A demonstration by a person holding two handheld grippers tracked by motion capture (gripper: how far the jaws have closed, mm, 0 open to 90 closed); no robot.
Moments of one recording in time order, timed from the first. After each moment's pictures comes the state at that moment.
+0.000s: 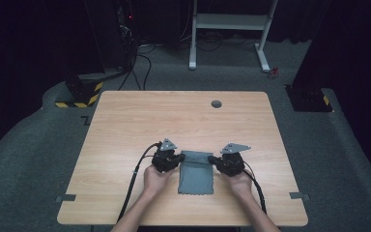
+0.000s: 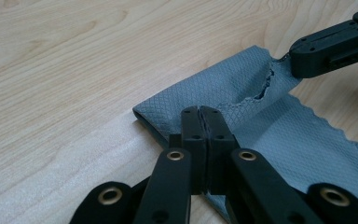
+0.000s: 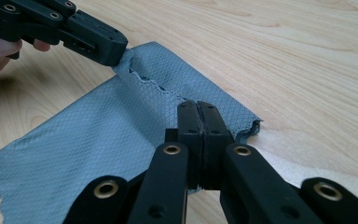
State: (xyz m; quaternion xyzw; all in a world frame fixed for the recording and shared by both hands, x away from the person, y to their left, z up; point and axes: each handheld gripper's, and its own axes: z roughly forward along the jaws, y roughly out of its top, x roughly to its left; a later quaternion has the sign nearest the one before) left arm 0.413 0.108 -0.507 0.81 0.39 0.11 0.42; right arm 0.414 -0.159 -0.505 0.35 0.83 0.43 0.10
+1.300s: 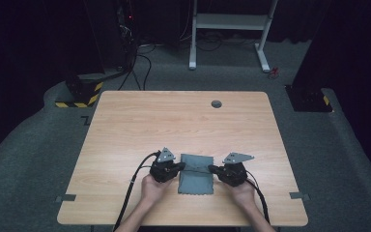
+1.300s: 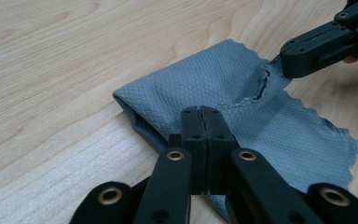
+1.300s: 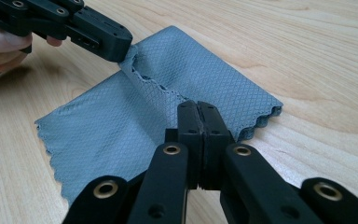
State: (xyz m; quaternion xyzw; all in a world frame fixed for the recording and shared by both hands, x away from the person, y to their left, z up) left arm 0.382 0.111 -0.510 0.81 0.36 0.11 0.44; right arm 0.385 -0.166 -0.511 0.33 0.83 0.44 0.09
